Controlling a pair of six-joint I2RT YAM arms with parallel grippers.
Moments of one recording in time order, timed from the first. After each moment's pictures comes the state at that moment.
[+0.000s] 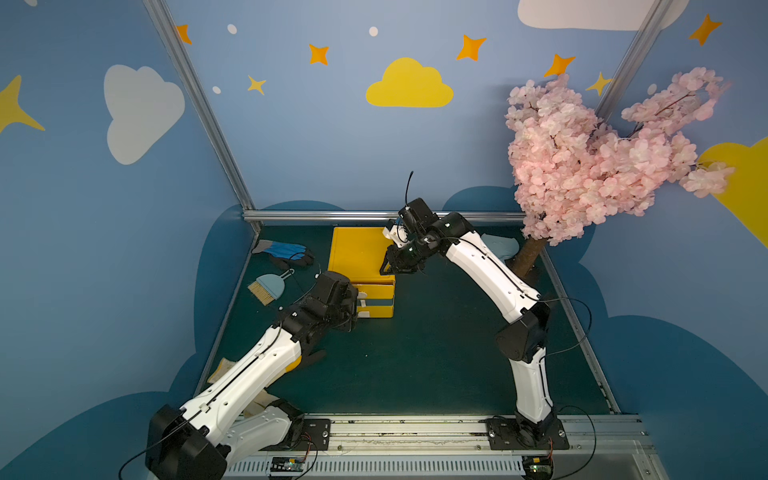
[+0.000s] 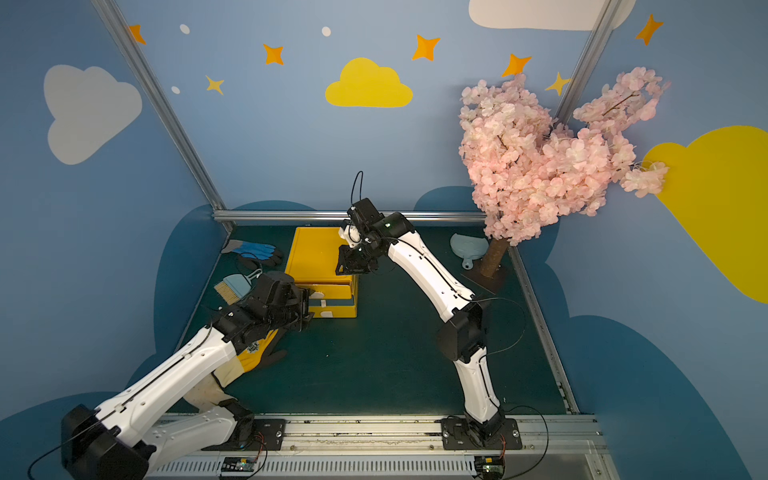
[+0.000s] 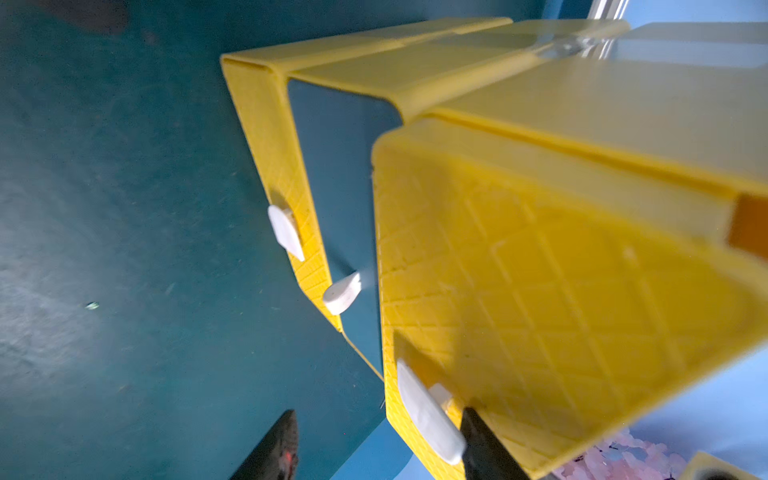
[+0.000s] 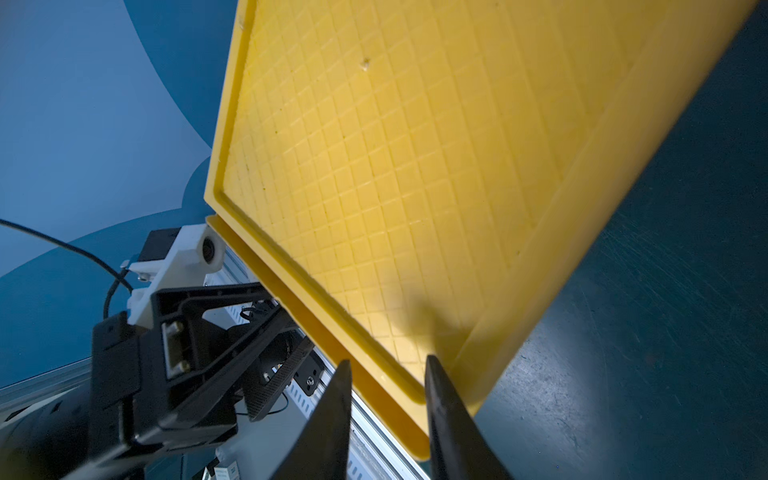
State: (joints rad) left arm -0.53 1.07 0.90 -0.62 -0.05 -1.92; right arm 0.73 2.10 2.32 -1.25 -0.43 0.40
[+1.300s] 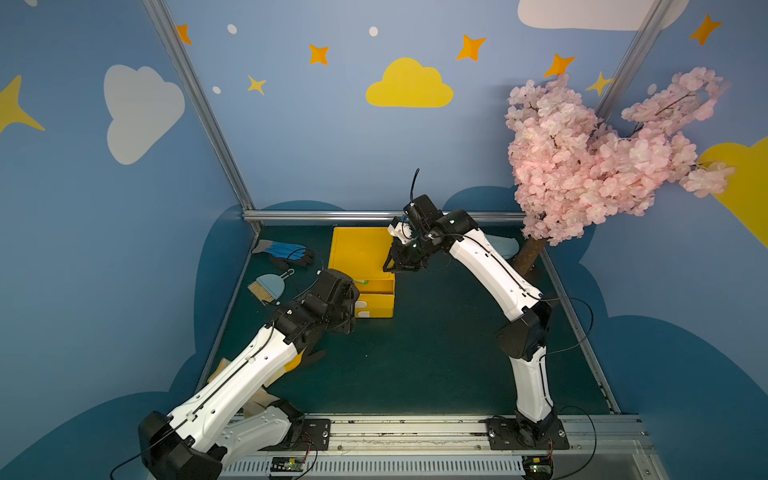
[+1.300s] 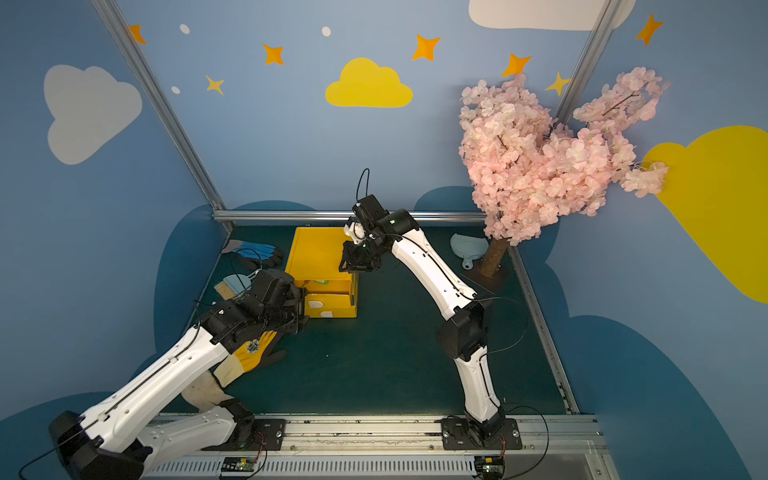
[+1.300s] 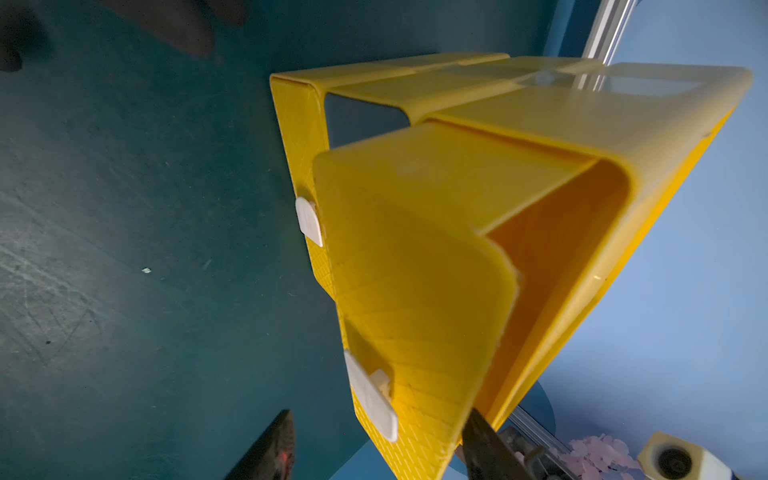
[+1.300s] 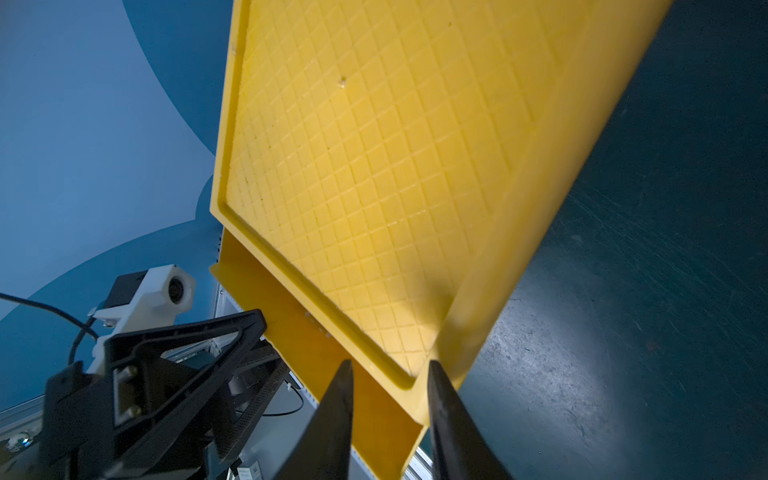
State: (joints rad) left arm -0.58 1.09 1.03 -0.79 -0.12 -2.01; right arm 0.72 2.11 2.34 -1.27 -0.46 0.45
